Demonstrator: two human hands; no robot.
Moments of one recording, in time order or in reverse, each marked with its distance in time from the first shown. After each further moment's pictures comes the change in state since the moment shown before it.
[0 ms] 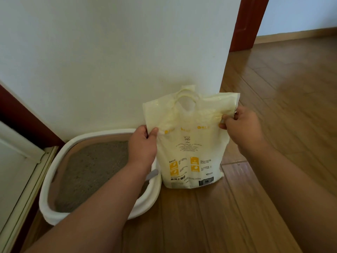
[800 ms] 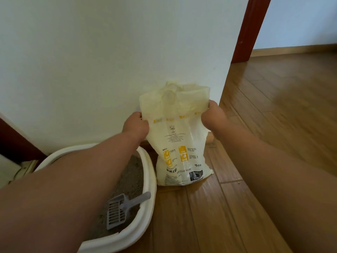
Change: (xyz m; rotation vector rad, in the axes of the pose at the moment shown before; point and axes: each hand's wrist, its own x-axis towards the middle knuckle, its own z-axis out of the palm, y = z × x) left_hand 0.154 0.001 0.029 0.296 -0.125 -0.028; right_hand 0.096 -0.029 0.073 -0.276 -0.194 0.079
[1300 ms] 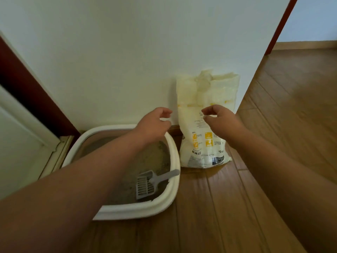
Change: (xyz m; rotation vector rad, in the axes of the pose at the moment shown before) left_hand -0.095 -0.019 -0.086 0.087 -0.196 0.186; right_hand -0.084 -0.015 0.055 -0.121 -0.077 -0.207
